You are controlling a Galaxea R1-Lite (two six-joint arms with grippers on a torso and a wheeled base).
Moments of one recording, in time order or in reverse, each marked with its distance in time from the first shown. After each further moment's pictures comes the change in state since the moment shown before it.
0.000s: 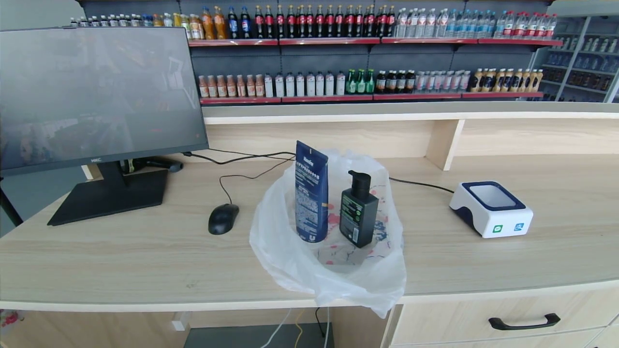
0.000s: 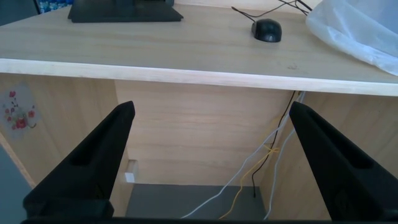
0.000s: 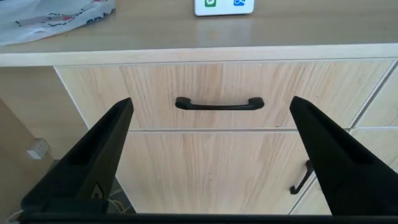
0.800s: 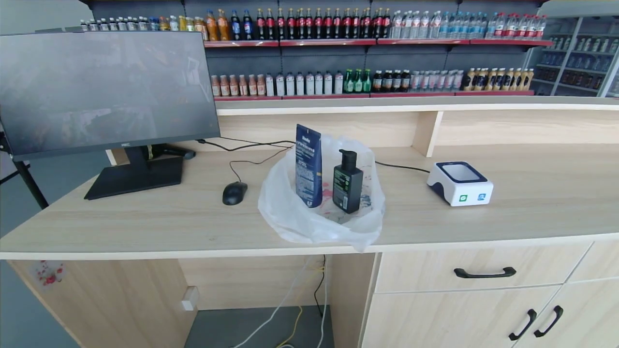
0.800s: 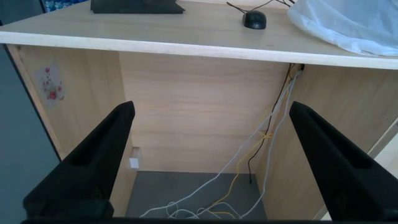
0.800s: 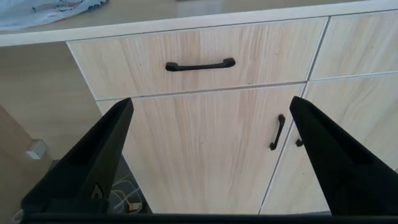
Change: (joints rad) left arm 0.000 0.000 0.000 0.000 0.000 0.000; right arm -0.089 -0.014 0.012 -0.002 0.003 0.026
